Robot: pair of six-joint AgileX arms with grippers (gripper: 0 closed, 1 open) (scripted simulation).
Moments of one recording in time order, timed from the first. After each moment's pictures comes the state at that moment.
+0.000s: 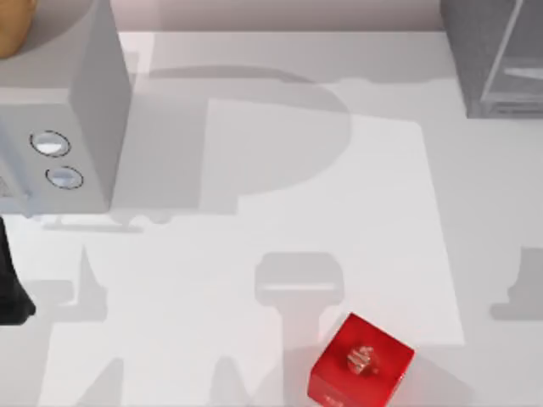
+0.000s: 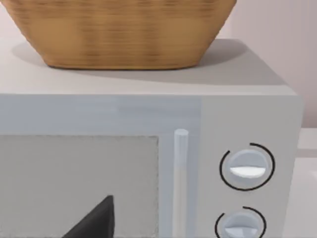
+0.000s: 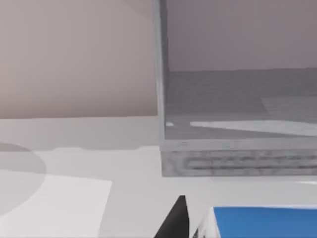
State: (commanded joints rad) left arm 0.00 0.00 0.00 0.00 0.00 0.00; right arm 0.06 0.06 0.04 -0.01 0.02 0.04
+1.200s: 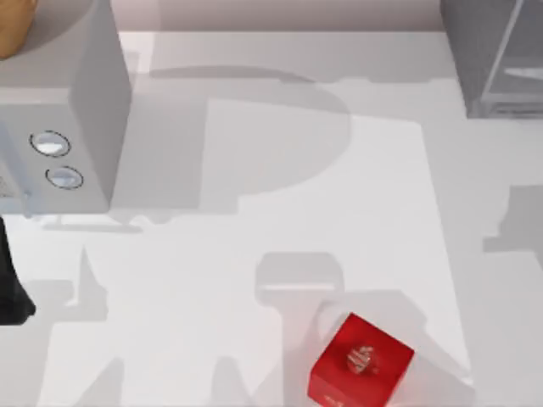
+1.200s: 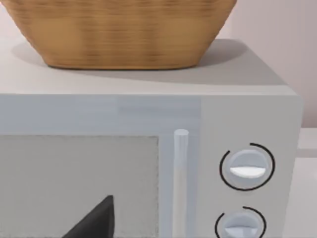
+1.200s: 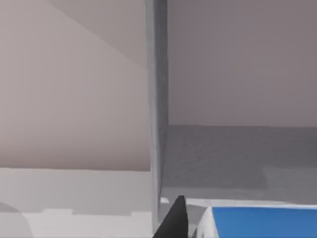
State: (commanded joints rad) left arm 0.00 0.00 0.00 0.00 0.00 0.00; right arm -0.06 0.68 0.30 0.37 -0.12 0.02
